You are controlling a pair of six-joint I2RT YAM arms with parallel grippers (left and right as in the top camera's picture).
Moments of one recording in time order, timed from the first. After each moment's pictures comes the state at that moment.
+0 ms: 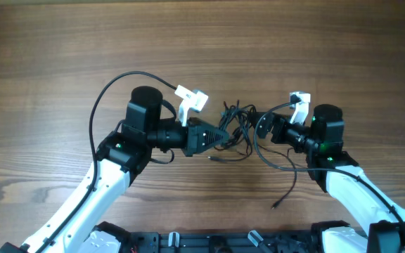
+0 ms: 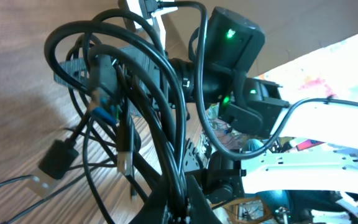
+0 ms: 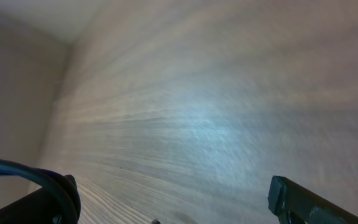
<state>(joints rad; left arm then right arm) -0.43 1.22 0.75 -0.07 1.02 -0.50 0.09 1.31 0.40 0.27 -0.58 0.56</state>
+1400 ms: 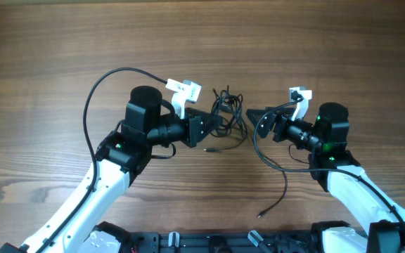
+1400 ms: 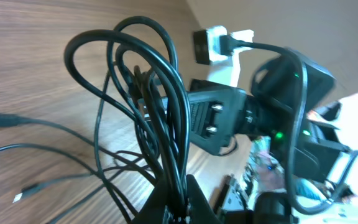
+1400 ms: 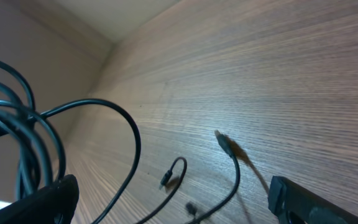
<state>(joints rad) -0.44 1.22 0.75 -0.04 0.77 -0.50 0.07 1.31 0.40 0.43 -0.74 0.48</state>
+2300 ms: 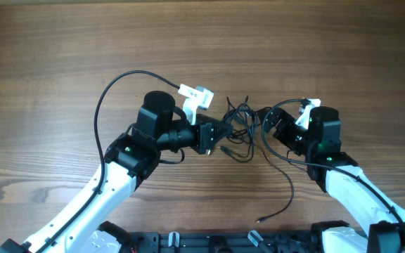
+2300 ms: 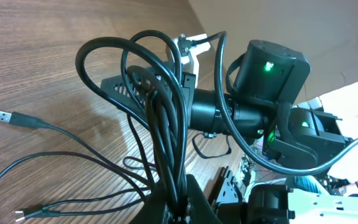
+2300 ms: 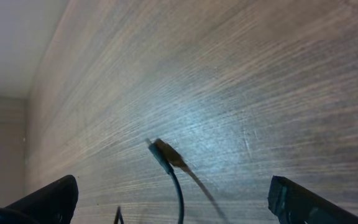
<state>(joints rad) -0.52 1.23 0.75 -0.03 0.72 -0.53 0.10 1.31 0.40 0.17 -0.36 0.79</state>
